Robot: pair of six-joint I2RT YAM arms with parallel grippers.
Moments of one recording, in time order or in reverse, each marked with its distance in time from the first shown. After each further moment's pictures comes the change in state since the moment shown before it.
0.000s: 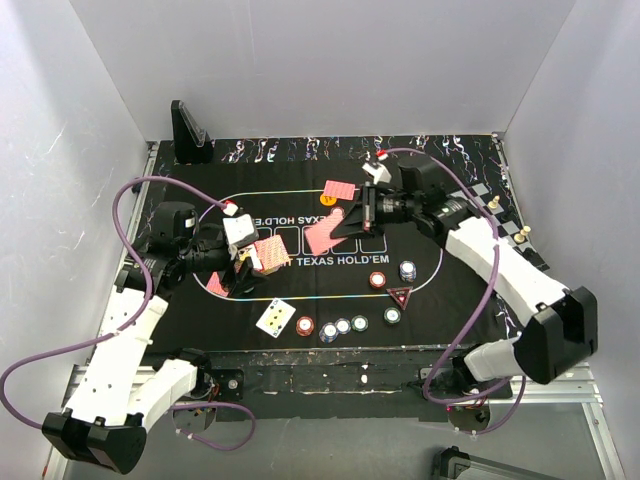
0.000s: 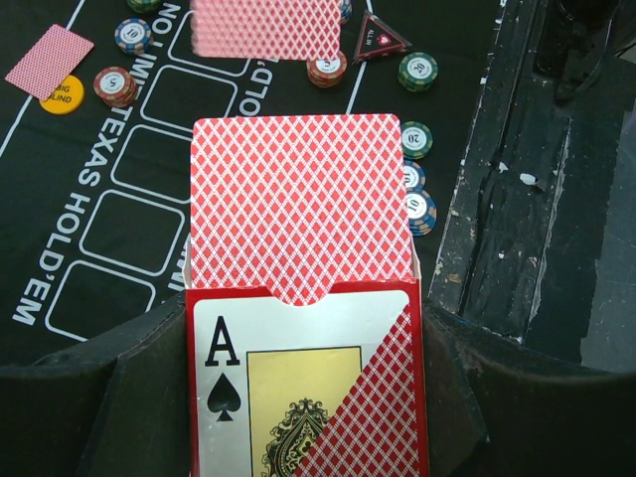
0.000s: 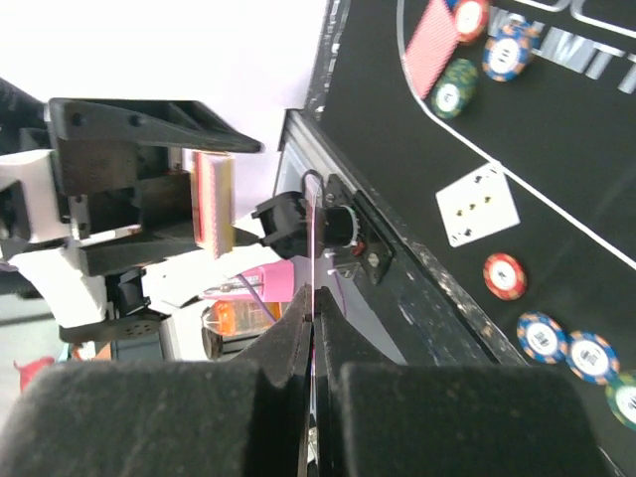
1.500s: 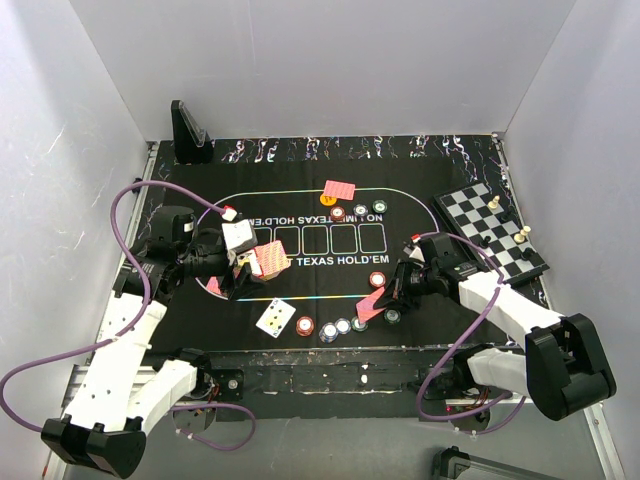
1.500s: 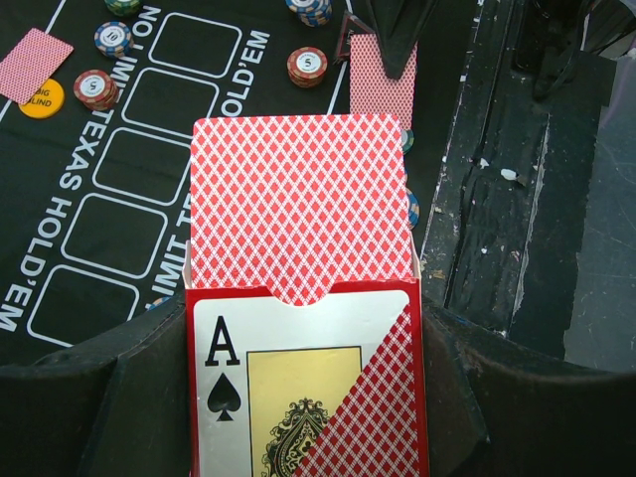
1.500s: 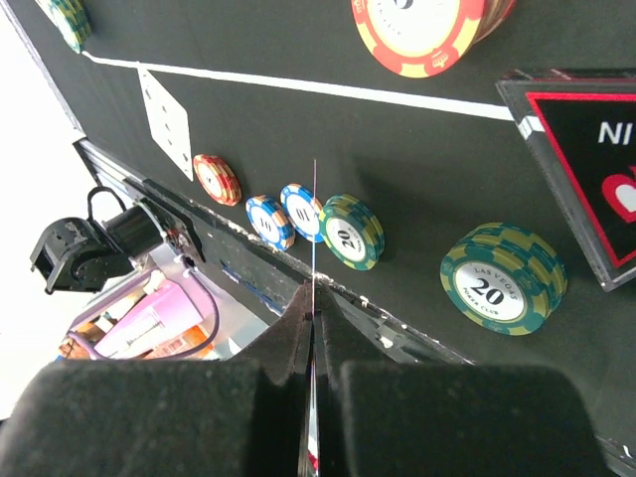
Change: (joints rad) left arm 0.000 -0.029 -0.013 -0.031 0.029 0.013; right arm -0.162 -0.235 -0.701 -0.062 0.204 -0.084
